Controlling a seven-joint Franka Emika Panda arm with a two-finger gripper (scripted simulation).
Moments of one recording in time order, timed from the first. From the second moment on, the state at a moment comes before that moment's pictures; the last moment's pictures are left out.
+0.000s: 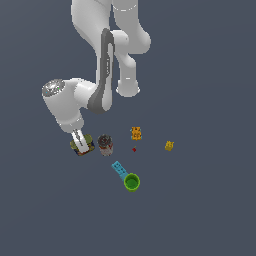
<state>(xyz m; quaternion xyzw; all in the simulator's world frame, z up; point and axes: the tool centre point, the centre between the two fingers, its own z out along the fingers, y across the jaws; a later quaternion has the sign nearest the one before) -0.033 -0.222 0.095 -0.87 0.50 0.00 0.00</state>
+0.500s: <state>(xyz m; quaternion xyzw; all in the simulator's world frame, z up) -0.034 -0.222 0.060 -0.87 0.50 0.00 0.00</state>
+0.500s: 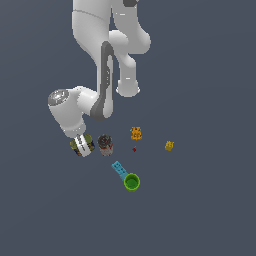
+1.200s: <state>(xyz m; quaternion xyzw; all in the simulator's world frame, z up) -0.034 -0.221 0.059 -0.87 0.50 0.00 0.00</state>
